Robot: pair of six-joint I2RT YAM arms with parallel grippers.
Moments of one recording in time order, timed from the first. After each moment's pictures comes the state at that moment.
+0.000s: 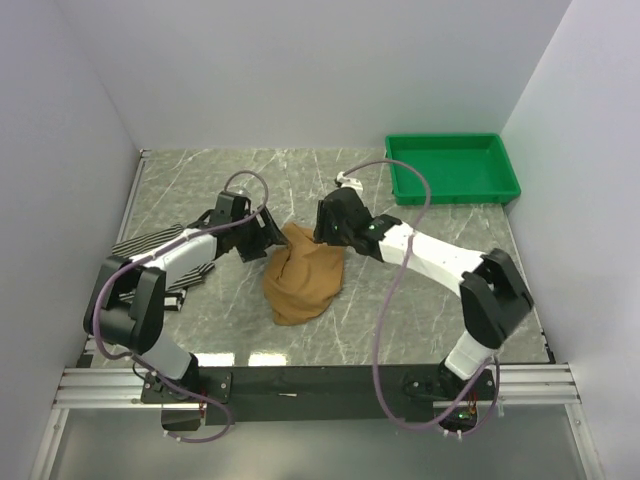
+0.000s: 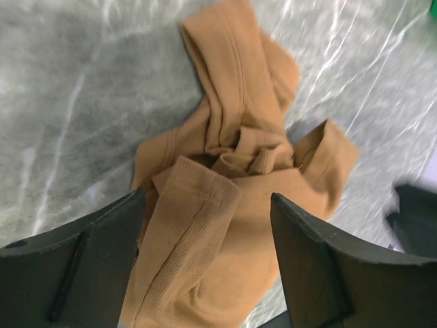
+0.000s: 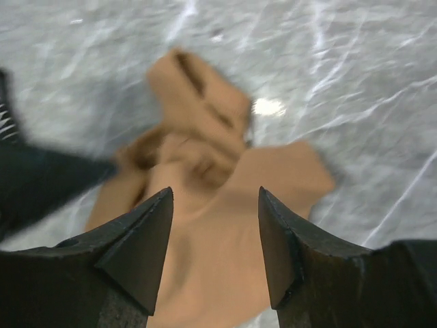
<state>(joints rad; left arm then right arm) -0.33 1.56 0.92 -0.20 0.24 -0.79 0.74 1.62 1.17 -0.28 0.22 0.65</state>
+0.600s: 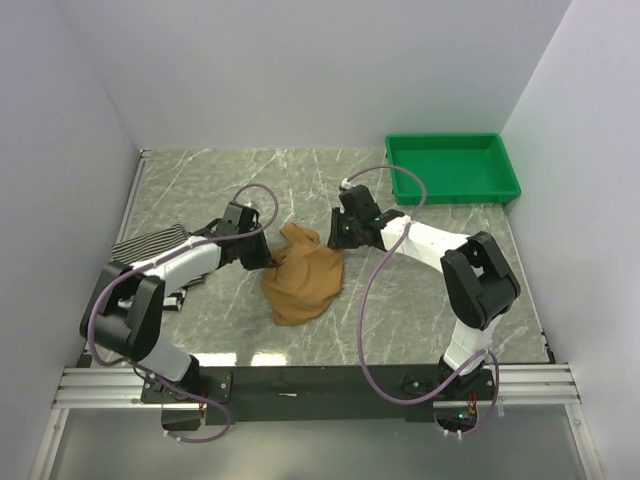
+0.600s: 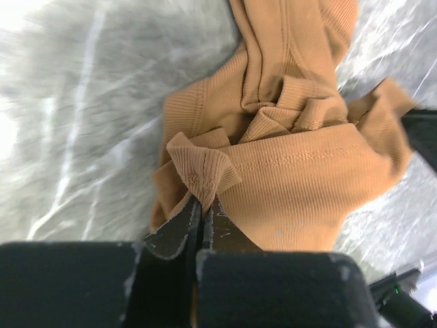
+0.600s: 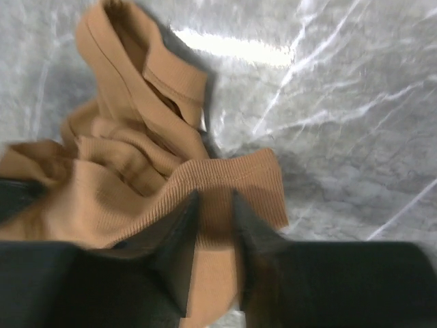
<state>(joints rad) -0.40 1.53 0.86 -0.28 0.18 -0.70 0.58 1.77 1.17 -0.25 -0.05 0.51</state>
